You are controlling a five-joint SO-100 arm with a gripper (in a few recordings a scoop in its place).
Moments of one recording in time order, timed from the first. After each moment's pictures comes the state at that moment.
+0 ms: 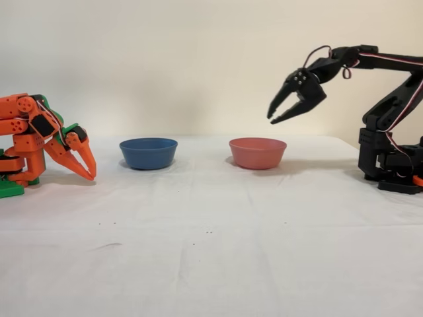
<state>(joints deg) -1.6 139.4 130.4 46.5 8.1</state>
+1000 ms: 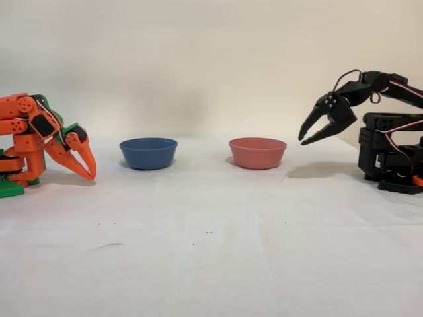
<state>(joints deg) 0.0 181.3 160.0 60.4 12.4</state>
